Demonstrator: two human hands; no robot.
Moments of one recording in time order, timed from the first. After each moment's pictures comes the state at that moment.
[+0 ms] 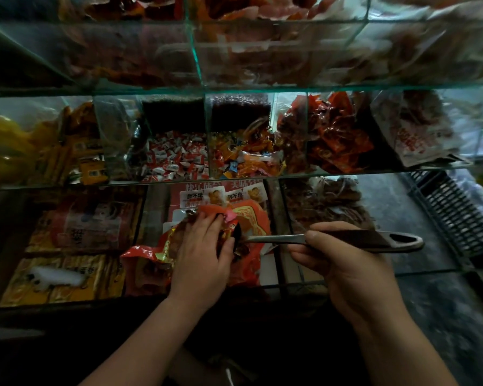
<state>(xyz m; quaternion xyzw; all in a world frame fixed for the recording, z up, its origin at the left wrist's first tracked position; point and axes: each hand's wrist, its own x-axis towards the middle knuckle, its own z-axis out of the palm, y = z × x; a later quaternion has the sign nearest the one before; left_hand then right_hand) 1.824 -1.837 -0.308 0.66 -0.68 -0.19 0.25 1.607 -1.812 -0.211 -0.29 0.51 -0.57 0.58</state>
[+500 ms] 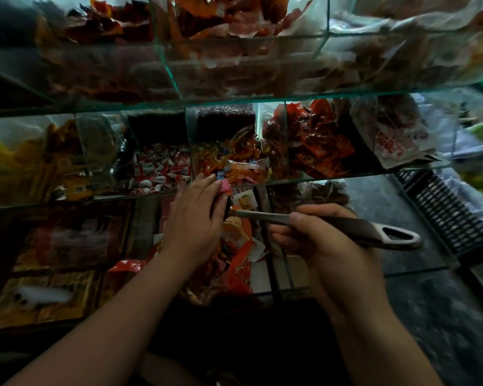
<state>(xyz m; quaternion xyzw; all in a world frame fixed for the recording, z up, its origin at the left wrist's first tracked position) 1.813 -1.902 -0.260 0.60 -0.74 -0.09 0.29 1.615 -1.818 -0.182 -0.30 0.46 -0.63 0.55</state>
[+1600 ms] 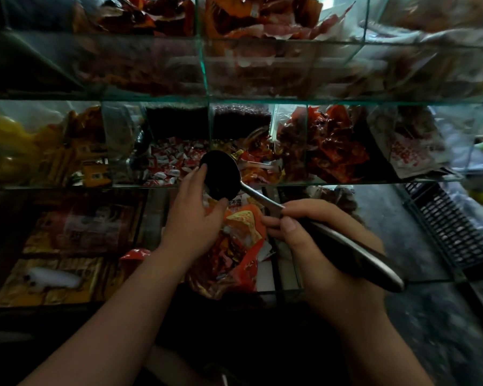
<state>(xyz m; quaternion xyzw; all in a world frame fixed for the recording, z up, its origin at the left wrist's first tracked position) 1.839 -1.897 -0.258 0.64 -0.63 -0.21 0.38 1.659 -1.797 -0.154 -0.52 0.47 -0.54 0.47</state>
